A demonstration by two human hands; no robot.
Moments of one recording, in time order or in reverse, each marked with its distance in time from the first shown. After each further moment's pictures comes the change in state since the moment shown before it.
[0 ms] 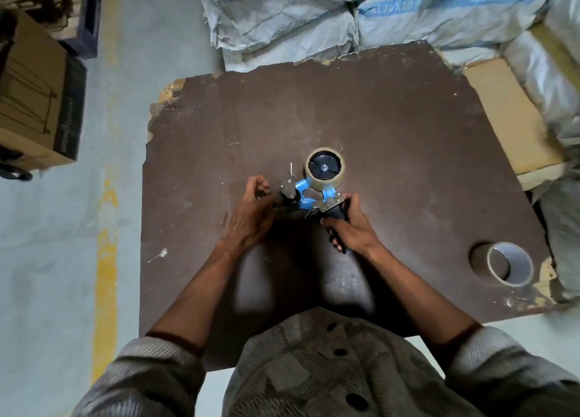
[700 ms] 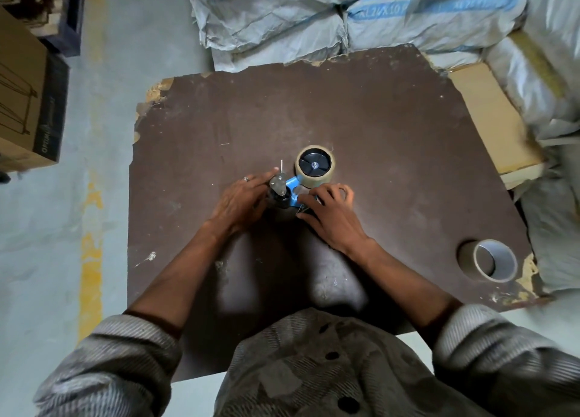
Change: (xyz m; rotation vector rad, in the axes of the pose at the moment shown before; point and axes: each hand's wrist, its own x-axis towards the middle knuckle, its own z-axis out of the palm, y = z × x) left_hand 0.035 -0.023 -0.006 0.167 -0.171 0.237; right_hand 0.014 -0.007 0.006 -1.112 0.211 -0.778
